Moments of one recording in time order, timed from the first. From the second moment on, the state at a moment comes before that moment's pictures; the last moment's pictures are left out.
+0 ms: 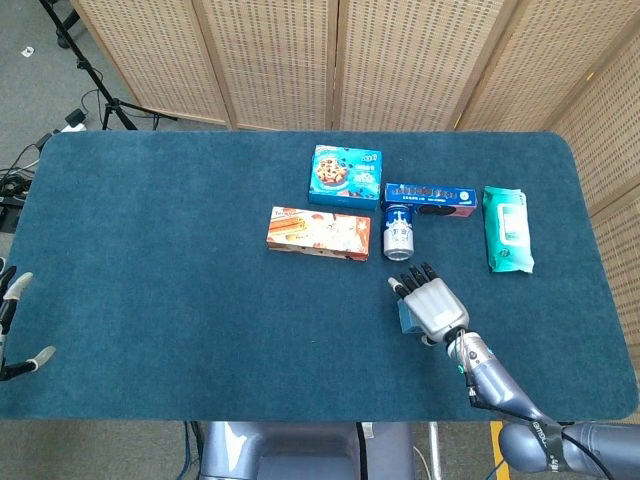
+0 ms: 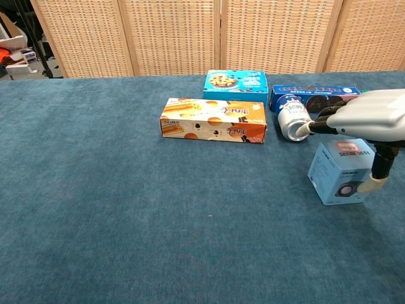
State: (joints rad) left arm -0.05 -1.08 -0.05 -1.63 1.51 1.54 -0.03; right arm 0.82 -1.22 0.00 -1.87 -0.84 0.98 -0.92
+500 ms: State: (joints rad) left arm -0.04 -1.08 -0.04 -1.64 1.52 1.55 -0.02; right arm 0.78 -1.29 -0.04 -1.74 -1.03 1.06 -0.84
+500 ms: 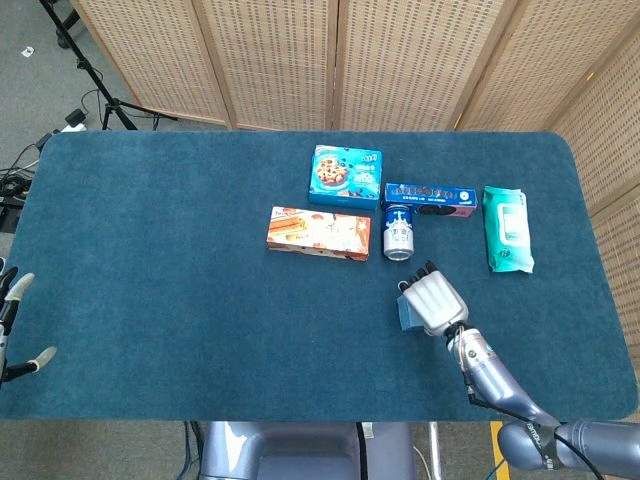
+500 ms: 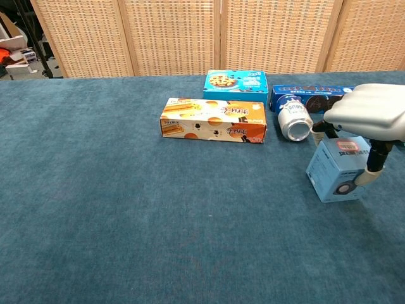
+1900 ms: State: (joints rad) left arm -0.04 -1.09 -0.03 -1.65 1.54 1.55 0.02; right arm 0.47 -1.52 -0.09 -1.02 -1.64 1.28 0.70
